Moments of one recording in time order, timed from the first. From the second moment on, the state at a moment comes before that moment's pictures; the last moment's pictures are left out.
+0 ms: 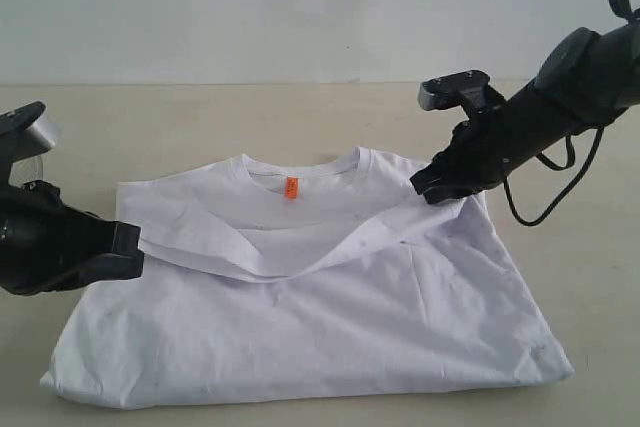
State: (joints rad) left arm -0.23 1.31 -0.57 -0.89 0.46 0.63; right arm 0.04 2.05 -1.25 0.69 0.49 -0.92
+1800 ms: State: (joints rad) left arm -0.23 1.30 -0.57 -0.89 0.43 0.64; right arm 0.05 2.07 -1.25 0.67 0.47 -0.90
